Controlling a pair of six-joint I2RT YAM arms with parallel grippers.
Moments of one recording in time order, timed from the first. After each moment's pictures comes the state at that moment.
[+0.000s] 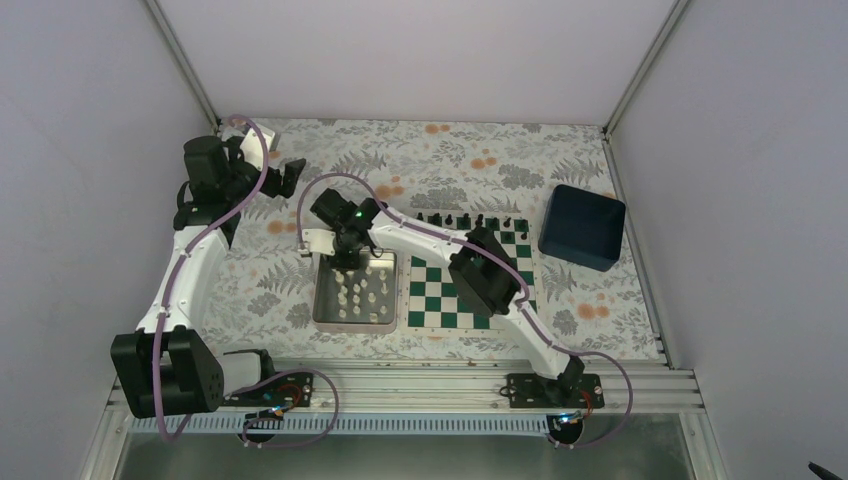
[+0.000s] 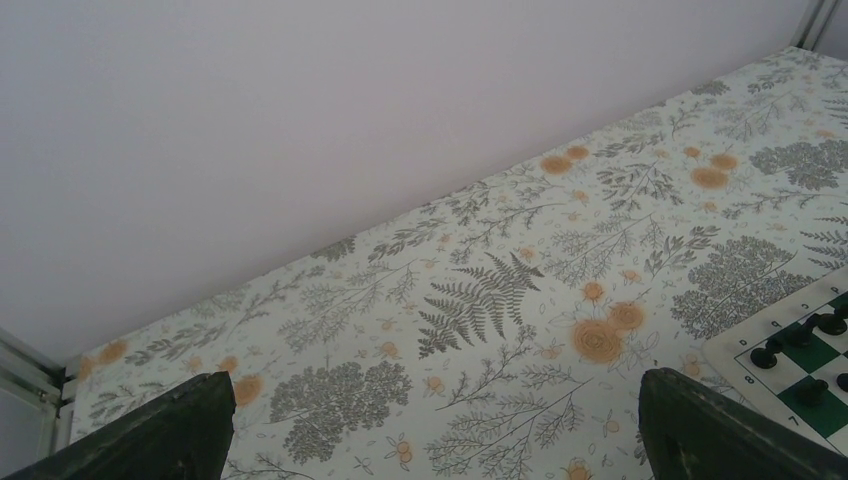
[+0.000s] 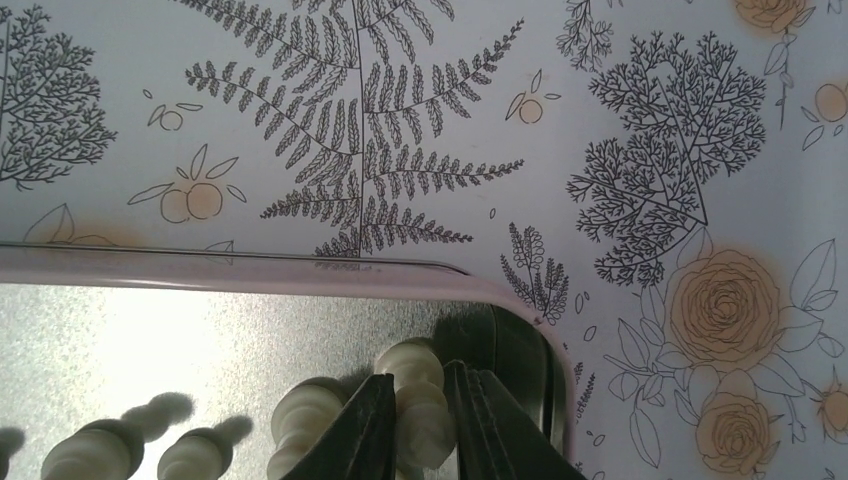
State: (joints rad) left arm 0.09 1.22 1.01 -0.15 0.47 0.30; right arm 1.01 2.39 2.07 -0.80 -0.16 -0.60
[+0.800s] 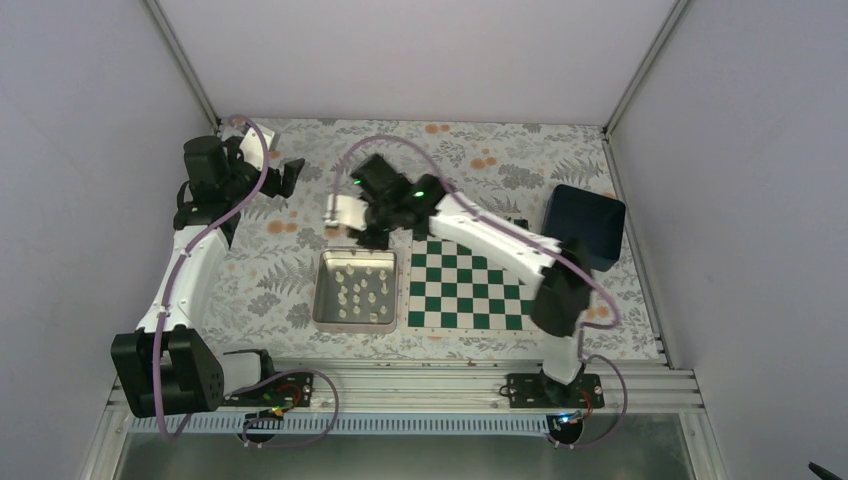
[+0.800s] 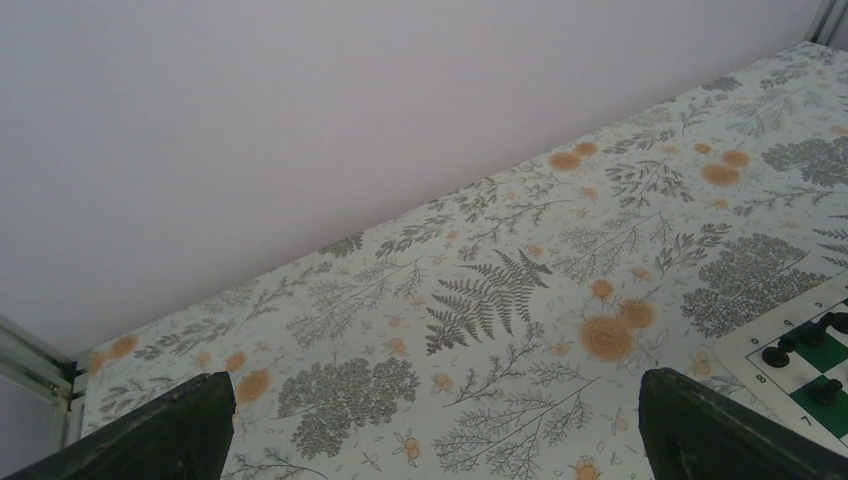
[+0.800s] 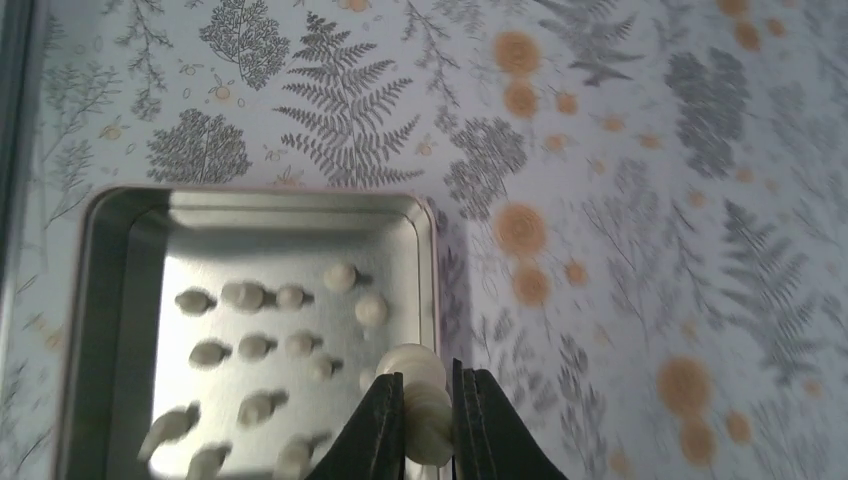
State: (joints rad) left arm 0.10 1.23 1.01 -0.15 0.47 0.30; right arm 0.97 1.97 1.86 -0.83 -0.17 -0.59
